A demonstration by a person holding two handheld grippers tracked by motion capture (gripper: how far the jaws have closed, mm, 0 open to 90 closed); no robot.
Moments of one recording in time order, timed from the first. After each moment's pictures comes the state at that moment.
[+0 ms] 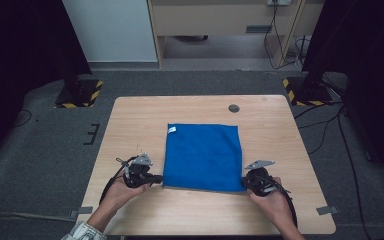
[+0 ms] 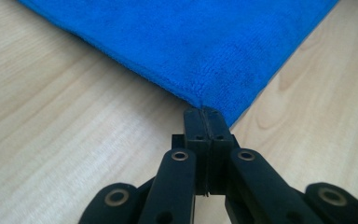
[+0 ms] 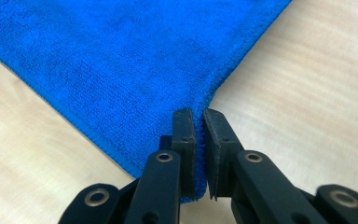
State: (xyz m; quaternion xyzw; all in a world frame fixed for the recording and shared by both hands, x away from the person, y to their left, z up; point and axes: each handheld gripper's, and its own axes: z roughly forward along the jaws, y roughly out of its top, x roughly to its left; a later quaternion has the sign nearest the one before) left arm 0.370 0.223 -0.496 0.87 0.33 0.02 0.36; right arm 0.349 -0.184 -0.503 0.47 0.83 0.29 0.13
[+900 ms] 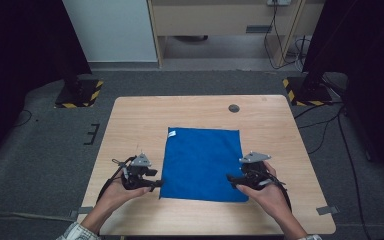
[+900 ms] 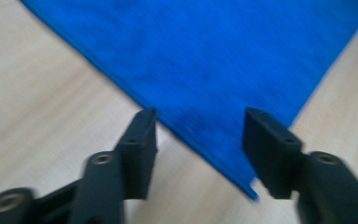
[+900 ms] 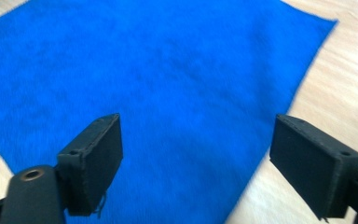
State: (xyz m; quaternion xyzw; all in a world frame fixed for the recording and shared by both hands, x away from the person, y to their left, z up) left arm 0.377 0.222 -0.491 0.87 0.33 0.06 0.36; right arm 0.370 -0.165 -0.487 0.42 0.82 0.35 0.17
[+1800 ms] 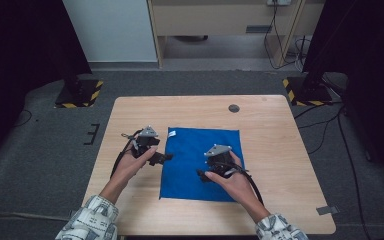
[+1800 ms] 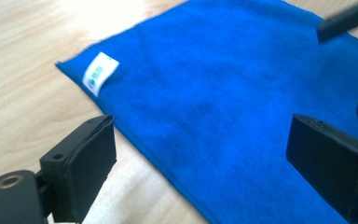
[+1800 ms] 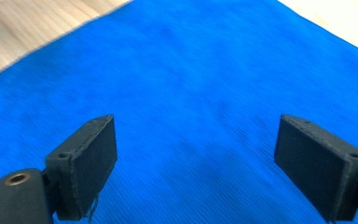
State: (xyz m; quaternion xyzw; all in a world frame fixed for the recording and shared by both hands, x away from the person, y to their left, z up) left arm 0.459 0.207 -0.479 0.84 0.35 0.09 0.40; right arm 0.404 -0.071 -0.501 0.34 0.85 0.36 0.15
